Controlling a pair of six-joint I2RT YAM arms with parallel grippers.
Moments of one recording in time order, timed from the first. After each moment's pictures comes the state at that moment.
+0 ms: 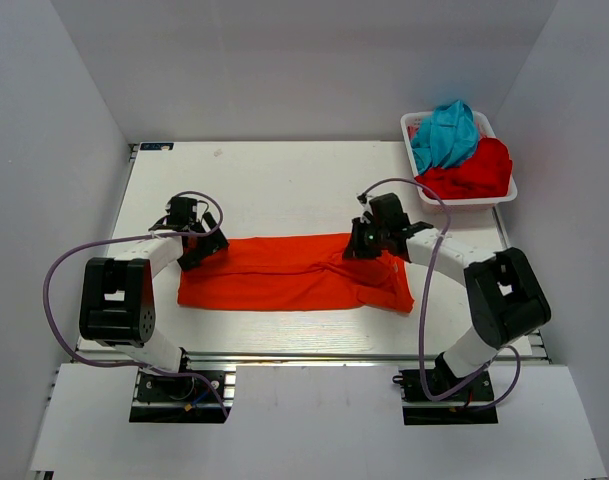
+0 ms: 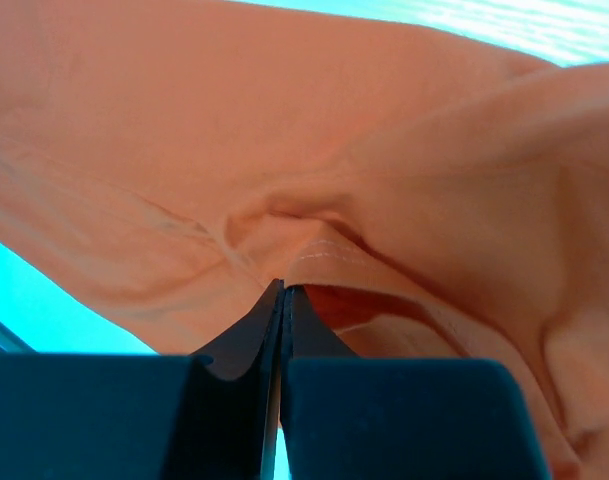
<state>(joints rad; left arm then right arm) -0.05 1.58 0.85 -0.31 -0.03 -0.56 0.48 1.60 0.91 -0.18 -0.30 0.42</state>
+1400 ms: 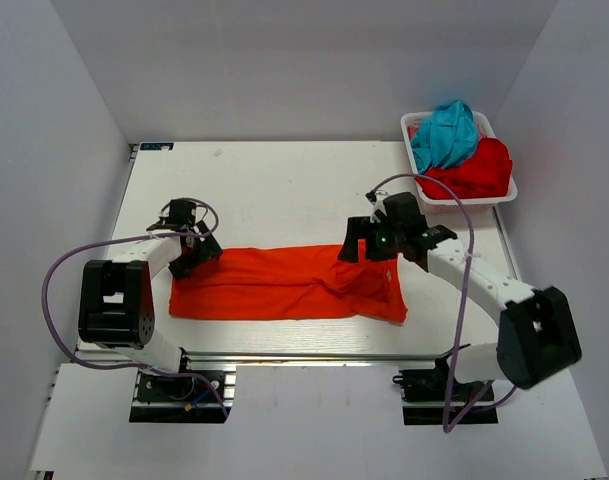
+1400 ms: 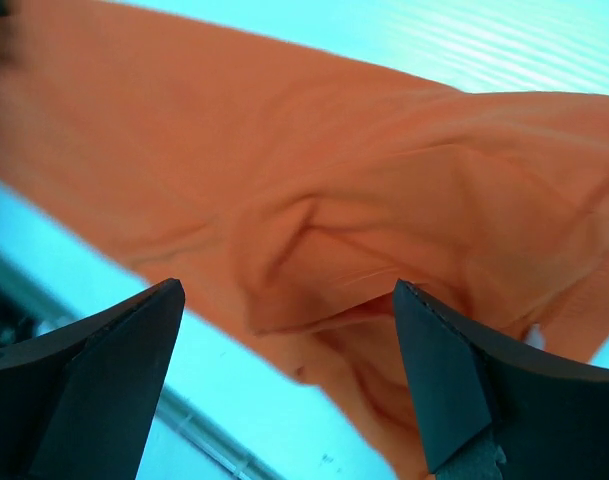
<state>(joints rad) -0.04 1.56 0.86 -0.45 -0.13 -0.58 0.48 1.31 0.88 -0.35 -0.33 0.33</state>
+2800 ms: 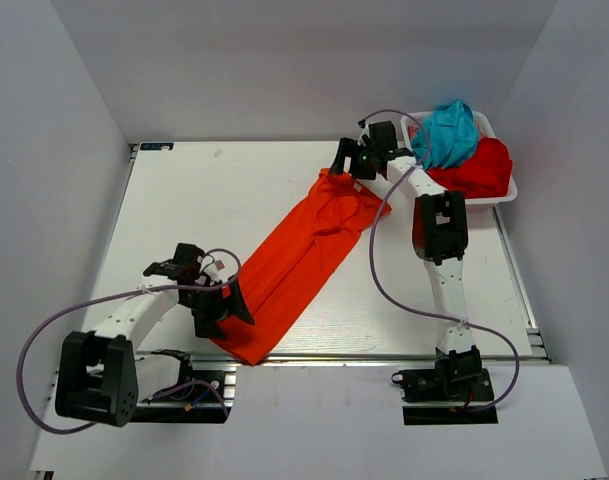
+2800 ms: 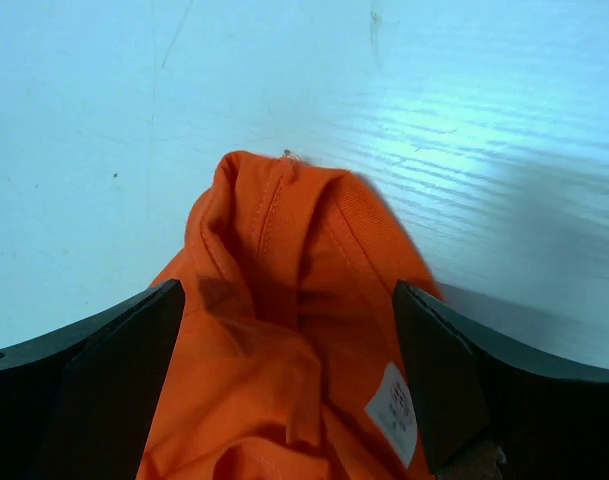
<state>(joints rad) -0.16 1.18 0.55 -0.79 0.53 -0.46 0.26 2.52 2.15 -0.35 -0.40 0.35</state>
